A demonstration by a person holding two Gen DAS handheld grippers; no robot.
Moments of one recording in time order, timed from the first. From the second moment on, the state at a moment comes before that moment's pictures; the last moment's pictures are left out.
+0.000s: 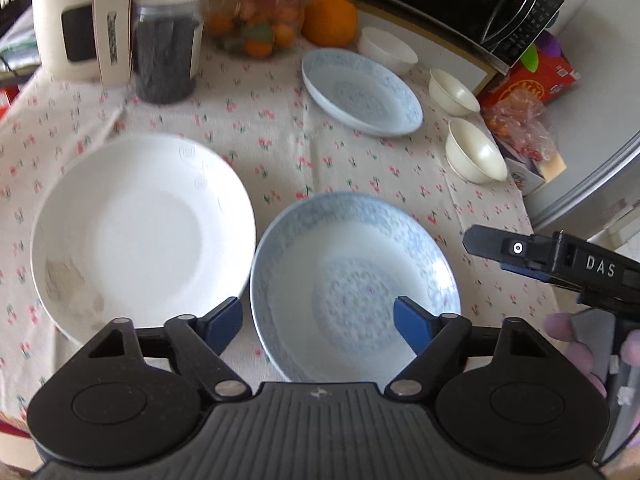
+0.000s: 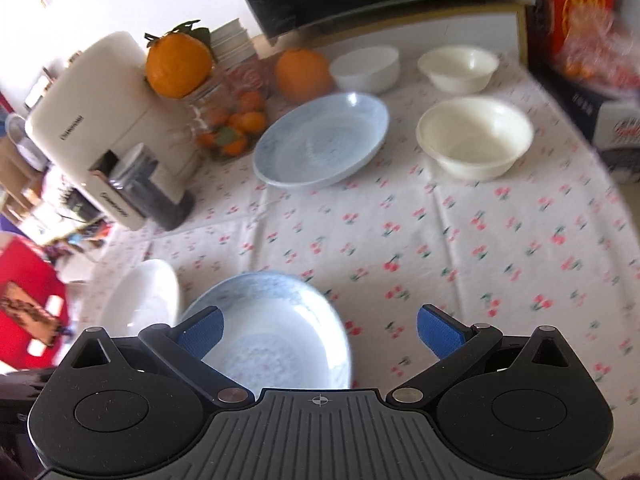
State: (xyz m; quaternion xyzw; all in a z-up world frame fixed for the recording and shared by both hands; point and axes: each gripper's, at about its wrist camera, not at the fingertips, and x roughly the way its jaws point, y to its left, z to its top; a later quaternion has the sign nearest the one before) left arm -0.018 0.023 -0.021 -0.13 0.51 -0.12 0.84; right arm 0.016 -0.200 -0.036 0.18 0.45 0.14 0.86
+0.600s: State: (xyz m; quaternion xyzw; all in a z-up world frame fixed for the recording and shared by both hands) left arm -0.025 0.034 -0.060 -0.18 0.54 -0.10 0.82; right arm 0.022 -0.231 -0.092 0.28 0.49 0.13 0.82
